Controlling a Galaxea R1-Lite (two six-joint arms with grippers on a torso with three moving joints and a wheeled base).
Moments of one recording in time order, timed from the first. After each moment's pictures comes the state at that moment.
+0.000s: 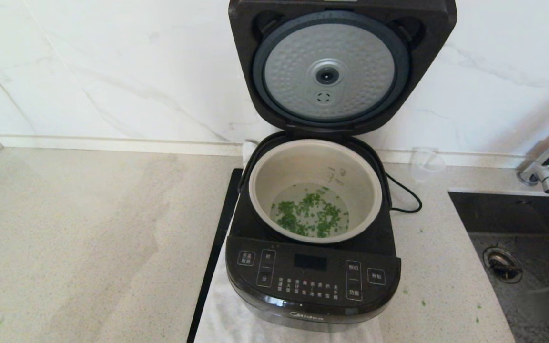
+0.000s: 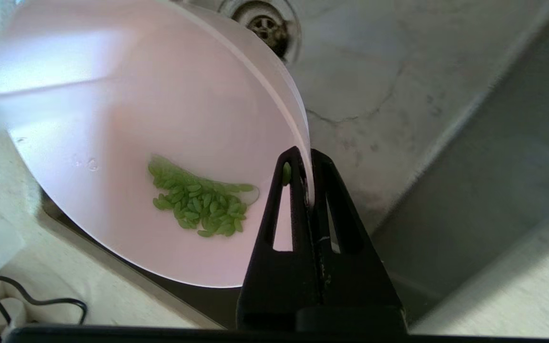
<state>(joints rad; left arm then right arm) -0.02 0.00 0.00 -0.01 -0.01 0.01 -1.13 2.14 -1.47 0.38 0.58 0.40</state>
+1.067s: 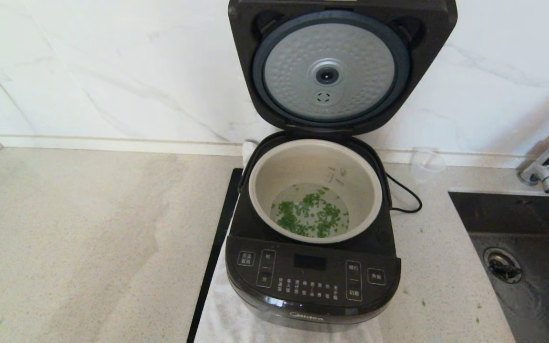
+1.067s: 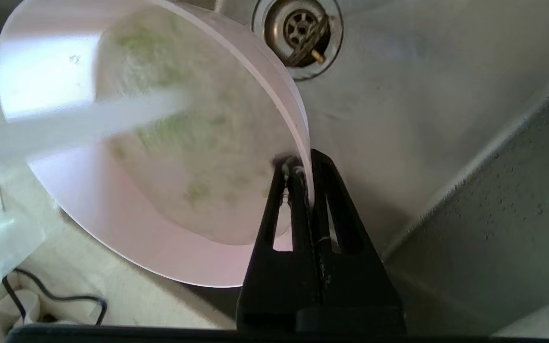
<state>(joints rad) -0.02 0.00 0.00 -0.01 -0.01 0.01 -1.03 2.14 -1.53 0.39 0.57 0.47</state>
